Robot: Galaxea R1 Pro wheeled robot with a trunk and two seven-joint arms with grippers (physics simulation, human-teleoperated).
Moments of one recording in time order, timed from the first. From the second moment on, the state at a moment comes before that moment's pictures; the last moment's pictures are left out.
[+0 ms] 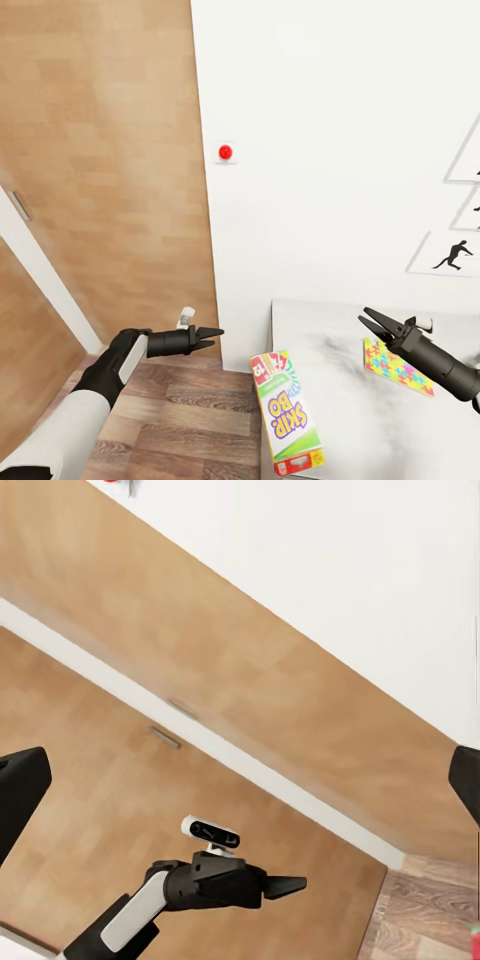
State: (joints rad) left arm -0.73 0.07 -0.03 -0.75 0.35 0.91 -1.02; right arm -0.25 -0.24 -0.46 -1.57 -0.89 0.95 0.84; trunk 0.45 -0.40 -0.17
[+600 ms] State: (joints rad) left arm -0.73 0.07 -0.03 -0.75 0.35 0.94 -1.02; right arm -0.25 -0.24 -0.46 -1.57 -0.89 0.95 0.83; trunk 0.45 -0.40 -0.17
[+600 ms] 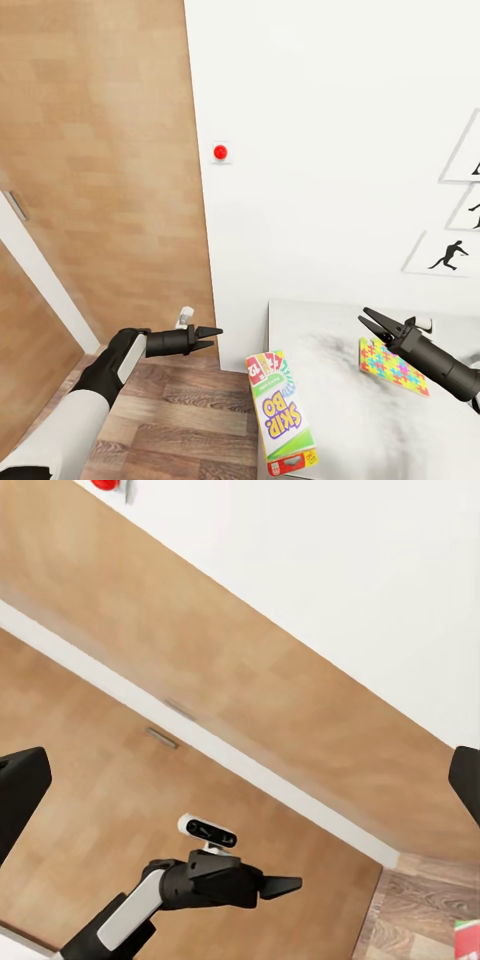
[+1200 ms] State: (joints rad) left arm -0.73 0.07 -0.02 -0.75 0.35 0.96 -1.02; right arm -0.25 -0.24 -0.46 -1.57 -0.89 0.95 0.83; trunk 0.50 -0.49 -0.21
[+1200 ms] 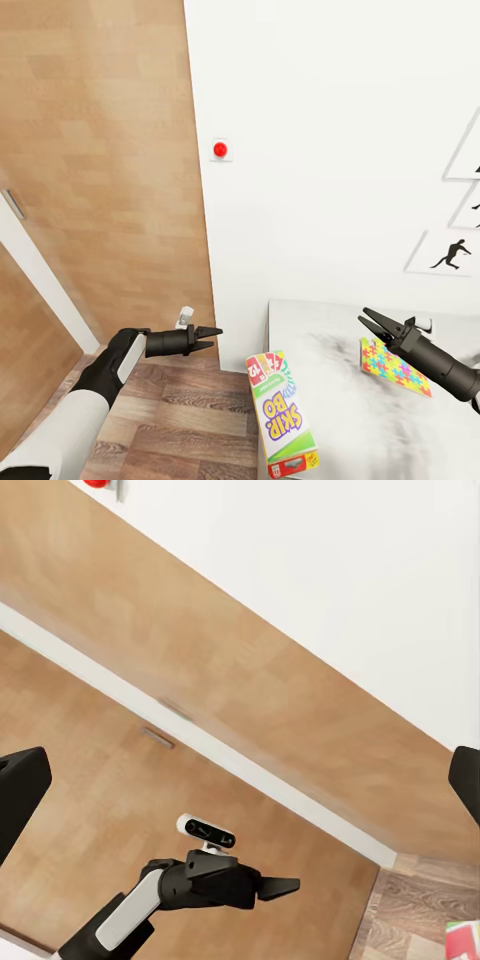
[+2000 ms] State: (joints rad) left arm -0.73 0.07 -0.03 -0.74 0.35 0.96 -1.02; right arm -0.25 -0.24 -0.46 -1.59 -0.90 1.04 1.03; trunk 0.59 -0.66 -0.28
